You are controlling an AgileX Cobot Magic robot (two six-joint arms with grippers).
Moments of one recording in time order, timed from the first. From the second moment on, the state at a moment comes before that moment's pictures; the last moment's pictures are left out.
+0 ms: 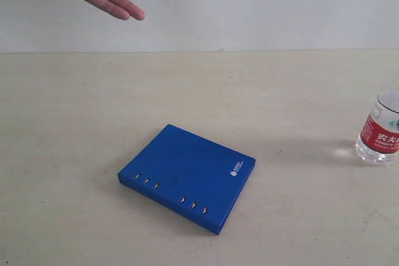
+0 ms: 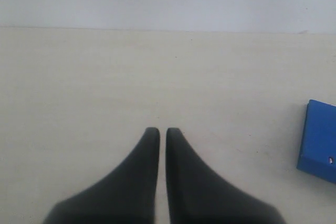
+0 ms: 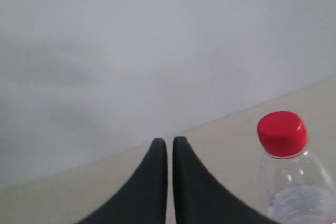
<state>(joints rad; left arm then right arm) 0.04 0.04 0.00 -0.13 0.31 0.13 0.23 0.86 -0.34 0.34 -0.41 0.11</state>
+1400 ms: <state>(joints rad) 0.04 0.04 0.00 -0.13 0.31 0.13 0.58 1.34 -0.47 -0.02 -0.26 -0.09</state>
